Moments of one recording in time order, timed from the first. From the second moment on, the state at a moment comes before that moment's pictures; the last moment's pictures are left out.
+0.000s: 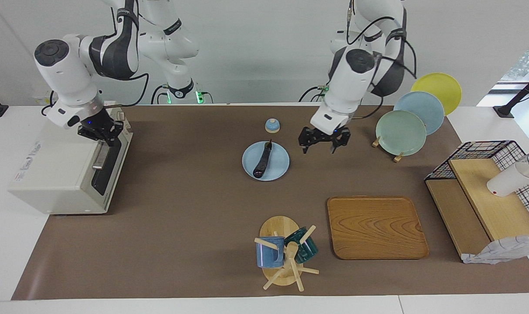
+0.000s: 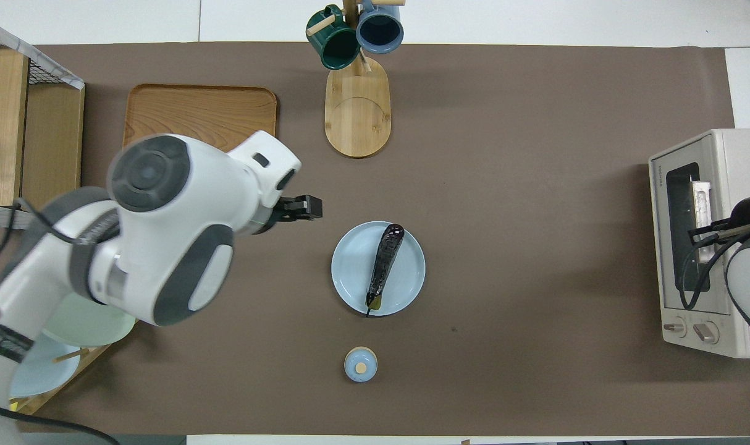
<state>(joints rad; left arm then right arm) -0.36 0.05 -0.06 -1.85 -0.10 1.97 -0.36 -0.02 -0.11 -0.16 -2.09 -0.12 1.95 -0.34</state>
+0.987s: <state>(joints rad) -0.01 -0.07 -0.05 -1.78 0.00 1.73 -0.04 0.11 -0.02 -0.13 -2.25 0.04 2.22 -0.21</state>
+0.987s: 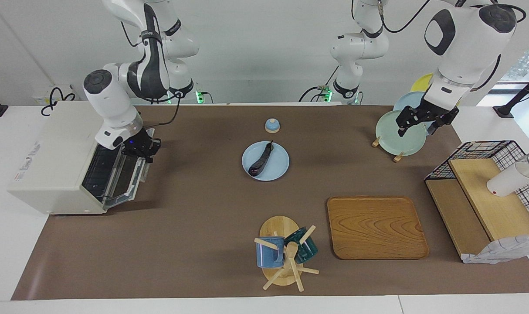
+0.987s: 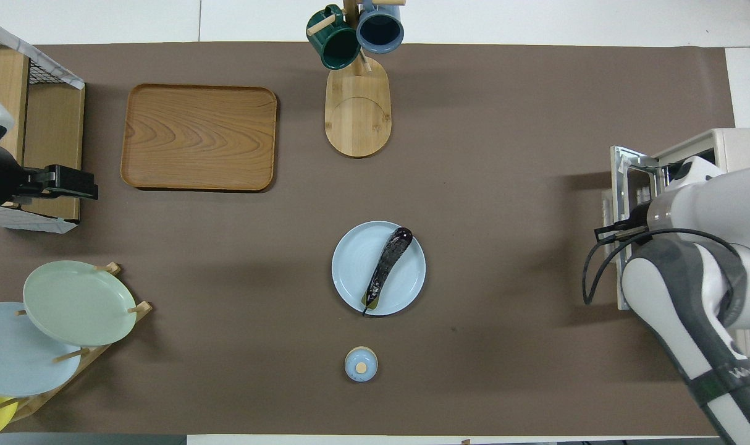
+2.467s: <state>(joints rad) -0.13 -0.01 0.00 -1.66 0.01 1.60 -0.04 0.68 0.21 -0.12 -1.78 0.07 2.06 0.42</state>
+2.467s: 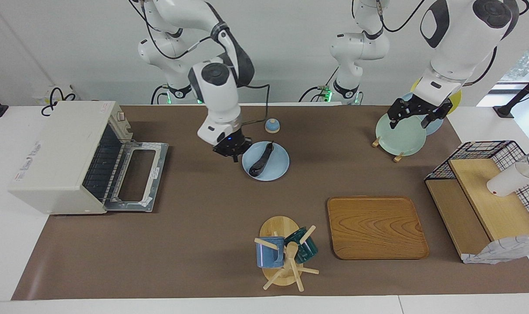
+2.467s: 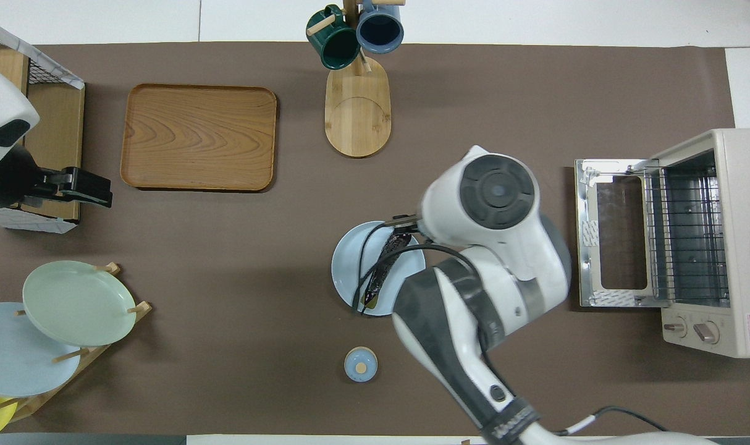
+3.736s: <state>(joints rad) -0.13 -0.01 0.00 -1.67 -0.02 1.61 -0.04 0.93 0.49 -0.13 -1.69 -0.04 2.22 0.62</state>
